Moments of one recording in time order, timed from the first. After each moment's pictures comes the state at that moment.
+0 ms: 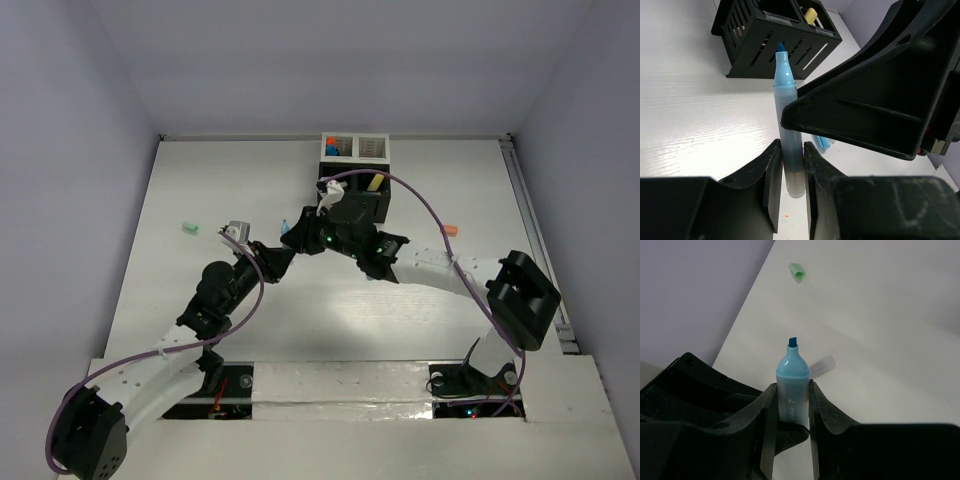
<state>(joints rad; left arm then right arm) -0.55 0.74 0.22 0.46 0.07 -0.59 0.93 1.63 1.11 0.23 -0.03 0.69</state>
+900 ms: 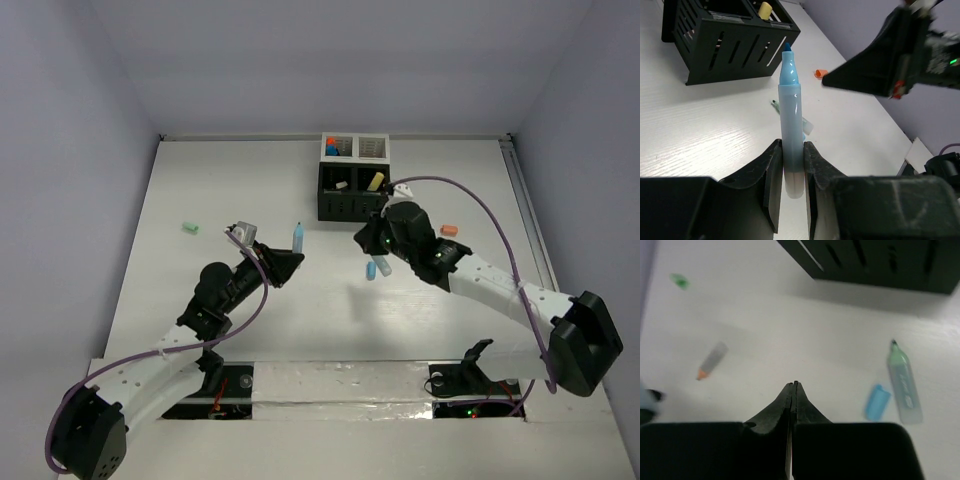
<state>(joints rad) -0.55 0.74 0.22 0.52 0.22 -0.57 0.74 1.26 0.88 -0.04 0.13 0.62</state>
